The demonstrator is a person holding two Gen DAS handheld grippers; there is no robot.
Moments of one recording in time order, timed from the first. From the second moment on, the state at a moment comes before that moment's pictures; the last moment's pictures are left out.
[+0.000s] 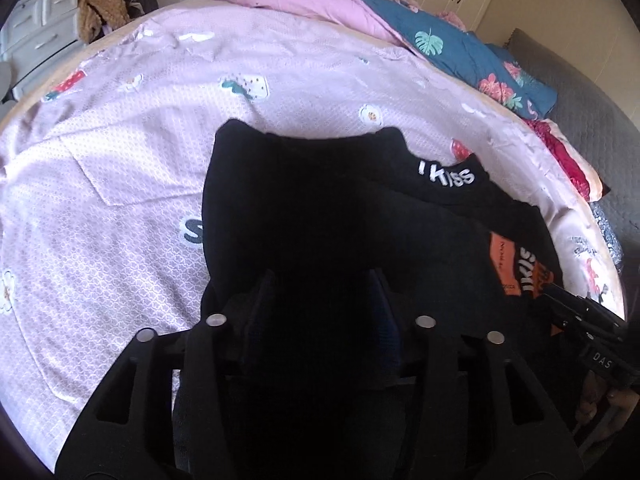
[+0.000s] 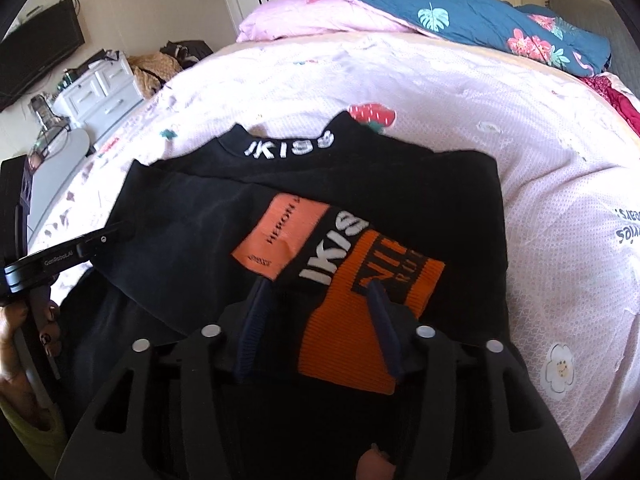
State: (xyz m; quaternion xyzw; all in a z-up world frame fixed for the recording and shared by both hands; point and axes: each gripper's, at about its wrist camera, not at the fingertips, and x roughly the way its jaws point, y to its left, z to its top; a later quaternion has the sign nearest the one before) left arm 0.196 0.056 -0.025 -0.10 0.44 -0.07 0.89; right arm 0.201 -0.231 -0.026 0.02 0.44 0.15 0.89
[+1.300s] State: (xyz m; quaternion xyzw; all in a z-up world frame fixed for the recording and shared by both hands) left arm 0.130 0.082 0.051 -0.08 0.33 -0.03 0.94; right arm 0.144 -0.241 0.053 0.04 0.32 0.17 0.93
